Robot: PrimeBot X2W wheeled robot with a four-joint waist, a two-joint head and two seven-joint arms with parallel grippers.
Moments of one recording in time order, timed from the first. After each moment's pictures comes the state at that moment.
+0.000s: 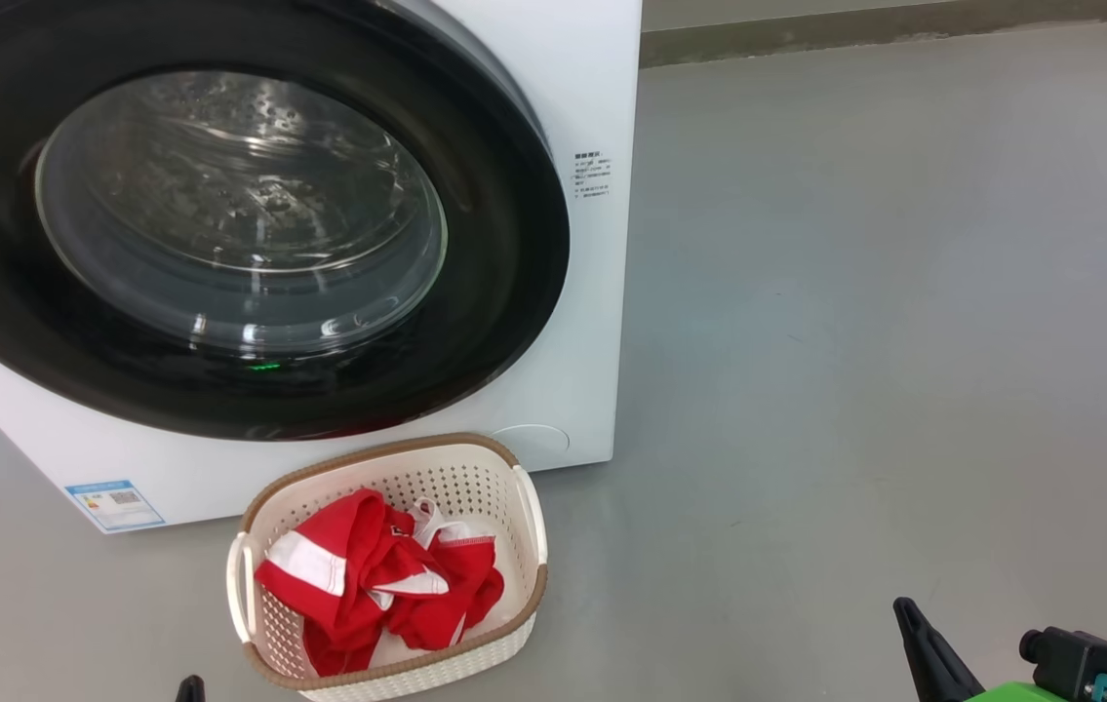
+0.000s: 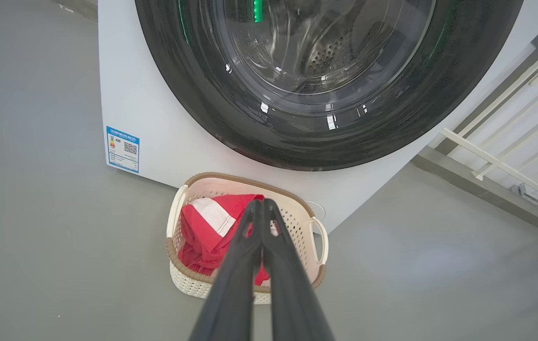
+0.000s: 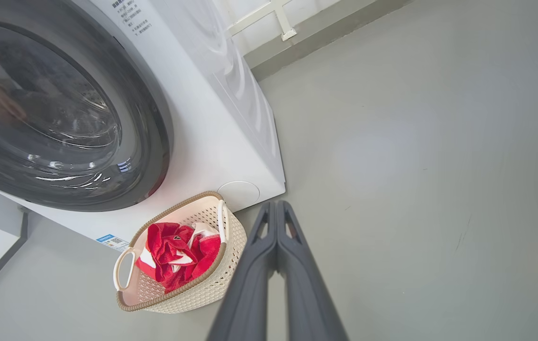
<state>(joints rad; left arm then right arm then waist) 0.13 0.02 0.05 0.28 -0.52 -0.13 -0.18 -0.02 -0.17 0.08 0.45 0.63 0.13 -0.19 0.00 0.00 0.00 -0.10</state>
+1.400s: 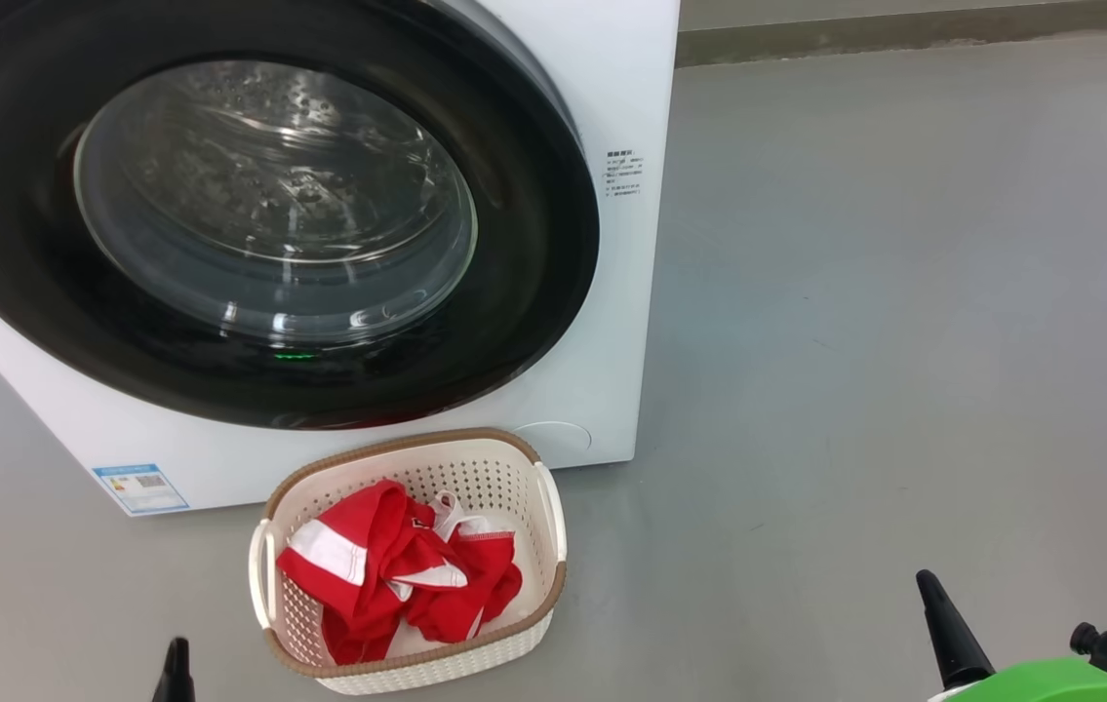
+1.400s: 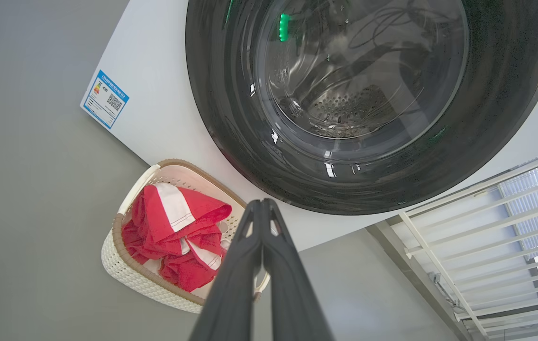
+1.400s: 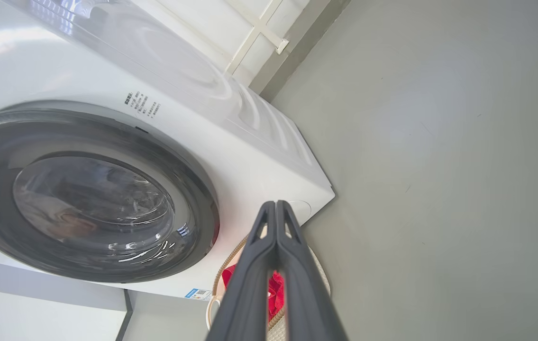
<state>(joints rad) 0.07 0.02 0.06 0.28 -0.95 -0.13 -0.06 -0.02 -0.12 0.00 0.38 1.02 0.13 -0.07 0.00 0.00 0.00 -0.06</state>
